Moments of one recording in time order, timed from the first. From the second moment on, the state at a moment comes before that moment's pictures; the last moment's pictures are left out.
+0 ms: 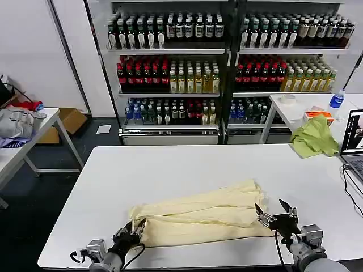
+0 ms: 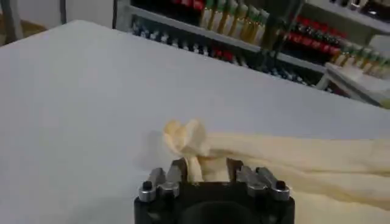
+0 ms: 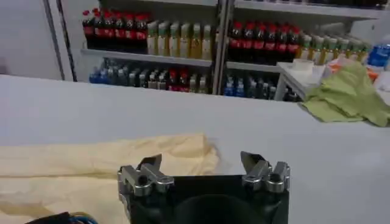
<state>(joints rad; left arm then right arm) 1.52 -1.10 -0.31 -2.11 -0.79 0.37 -0.38 -1.60 0.83 0.56 2.16 0.67 -0.36 0.27</state>
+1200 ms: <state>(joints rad) 1.47 -1.15 -0.30 -2.05 -0.95 0.28 -0.41 -1.65 0.85 0.60 2.20 0.66 -0.35 0.27</state>
